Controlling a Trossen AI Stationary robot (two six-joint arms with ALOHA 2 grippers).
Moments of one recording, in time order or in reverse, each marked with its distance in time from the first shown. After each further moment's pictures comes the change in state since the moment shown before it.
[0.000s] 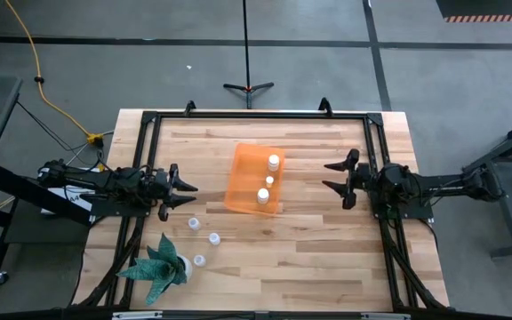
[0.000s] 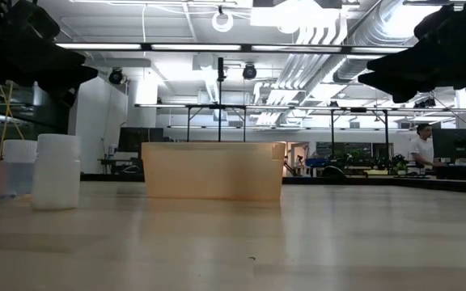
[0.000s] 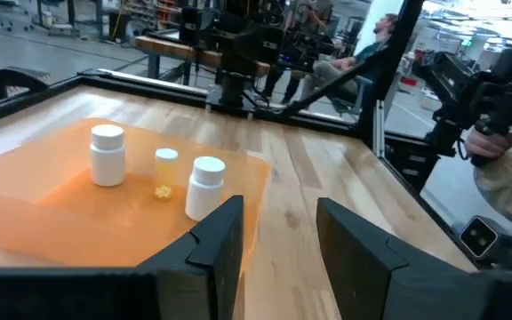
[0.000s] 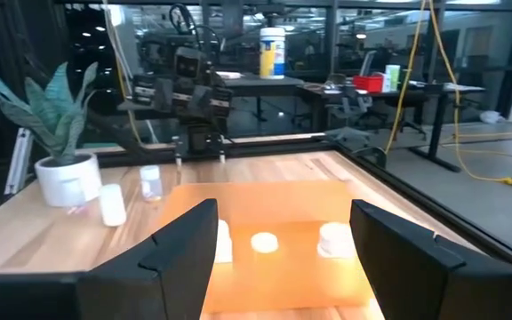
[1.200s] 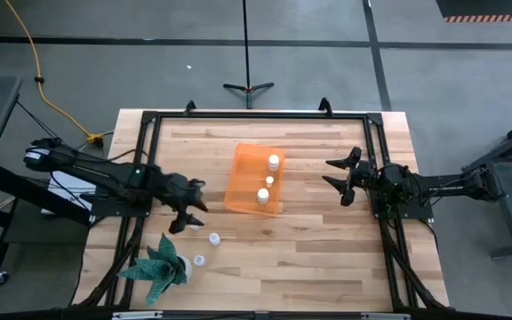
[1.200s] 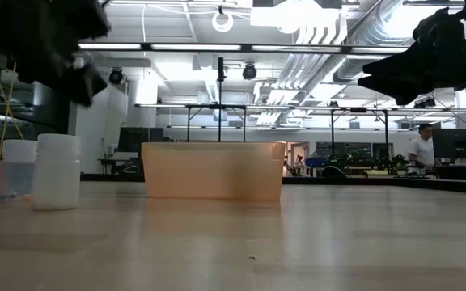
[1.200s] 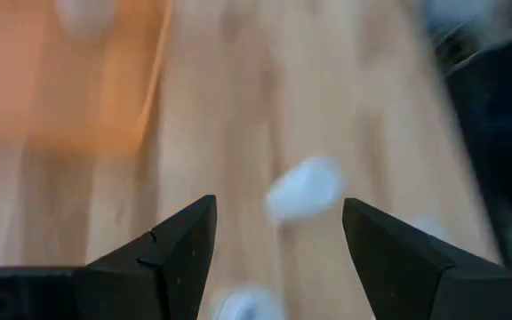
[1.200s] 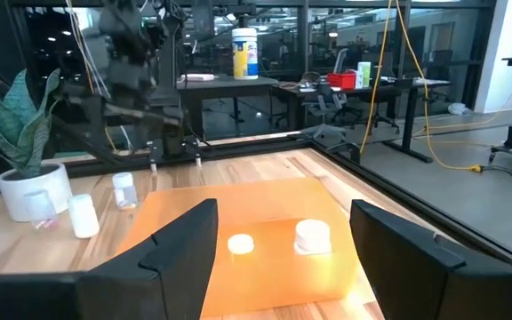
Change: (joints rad) left arm 0.000 0.862 0.509 -0.363 0.300 -0.046; right arm 0.000 0.000 -0.001 -0.001 0.081 0.025
